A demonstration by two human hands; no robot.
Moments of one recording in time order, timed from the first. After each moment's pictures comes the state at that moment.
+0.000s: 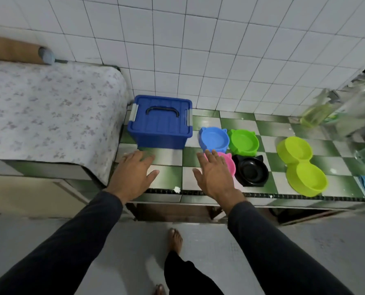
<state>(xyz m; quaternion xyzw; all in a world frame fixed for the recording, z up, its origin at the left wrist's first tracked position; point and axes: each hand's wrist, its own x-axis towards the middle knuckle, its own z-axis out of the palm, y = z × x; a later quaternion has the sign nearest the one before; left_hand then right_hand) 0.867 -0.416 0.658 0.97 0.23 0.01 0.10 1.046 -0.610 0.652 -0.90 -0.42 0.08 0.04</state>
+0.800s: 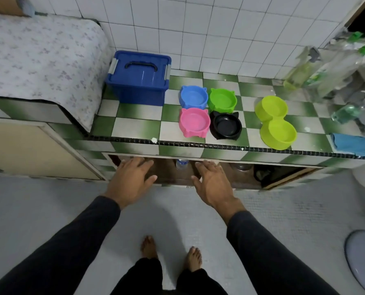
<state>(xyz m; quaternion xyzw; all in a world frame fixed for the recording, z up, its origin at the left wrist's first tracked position) 0.795 -0.619 0.631 0.96 0.25 -0.07 0.13 0.969 -0.815 0.613 -0.90 -0.40 0.16 0.04</state>
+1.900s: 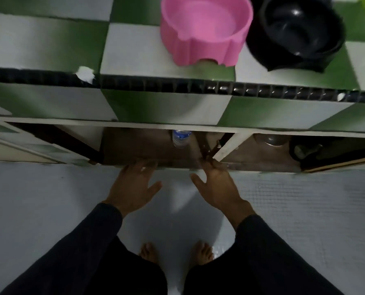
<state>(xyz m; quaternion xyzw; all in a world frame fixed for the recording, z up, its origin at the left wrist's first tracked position) 0.893 -0.603 0.225 0.94 0.24 -0.15 0.21 1.064 -0.795 0.228 -0.89 -0.34 0.25 0.18</state>
